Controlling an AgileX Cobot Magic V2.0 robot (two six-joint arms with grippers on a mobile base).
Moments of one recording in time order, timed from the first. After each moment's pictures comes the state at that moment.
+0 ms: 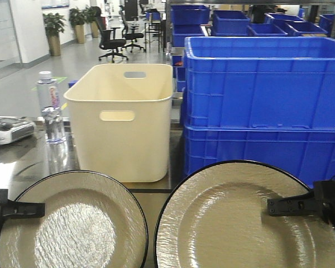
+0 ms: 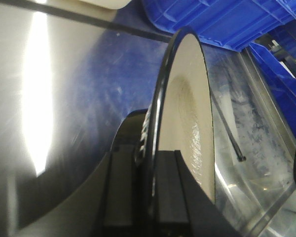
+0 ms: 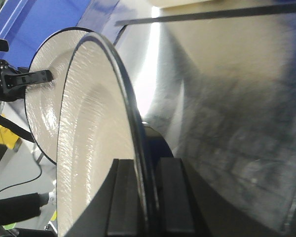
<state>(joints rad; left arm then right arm) 0.28 1.45 -0.98 -1.26 1.08 0.88 -0.19 1.29 -1.06 1.14 1.20 -0.74</state>
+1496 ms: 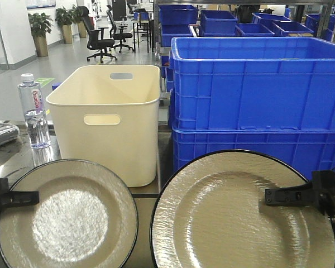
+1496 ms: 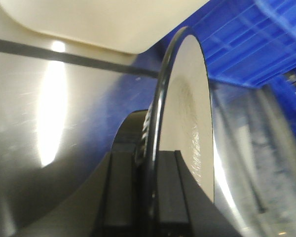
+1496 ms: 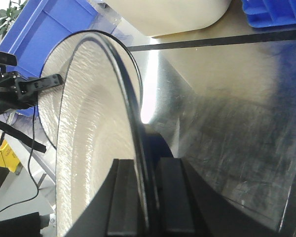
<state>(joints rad) 0.28 1.45 -0.98 -1.33 0.96 0.88 -0.19 1.29 -1.06 1.19 1.16 -0.74</state>
